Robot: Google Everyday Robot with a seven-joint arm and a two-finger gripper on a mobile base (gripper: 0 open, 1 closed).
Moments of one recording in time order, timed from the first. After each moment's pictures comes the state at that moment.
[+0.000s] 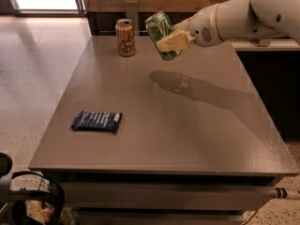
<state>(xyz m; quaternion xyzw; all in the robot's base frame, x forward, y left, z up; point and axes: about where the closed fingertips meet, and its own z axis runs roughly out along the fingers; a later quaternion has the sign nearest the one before) 0.658 -0.066 0.956 -0.45 0.73 0.22 0.47</state>
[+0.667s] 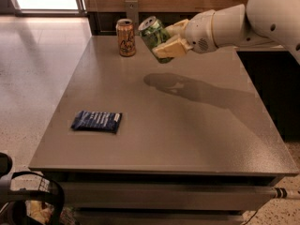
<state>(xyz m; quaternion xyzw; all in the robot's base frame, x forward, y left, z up) 0.655 -0.054 0.948 -0.53 0.65 0.19 0.51</state>
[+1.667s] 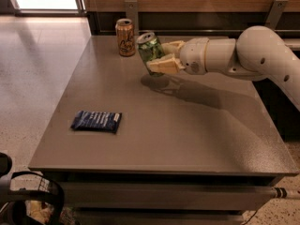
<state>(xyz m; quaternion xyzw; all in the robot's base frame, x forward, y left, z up) 0.654 -0.039 0.903 -0.47 0.64 0.26 0.55</state>
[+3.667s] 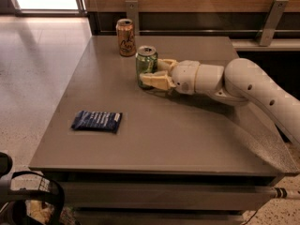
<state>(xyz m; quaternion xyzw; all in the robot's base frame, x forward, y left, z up) 0.647 -0.019 0.850 -0.43 0.63 0.31 0.57</state>
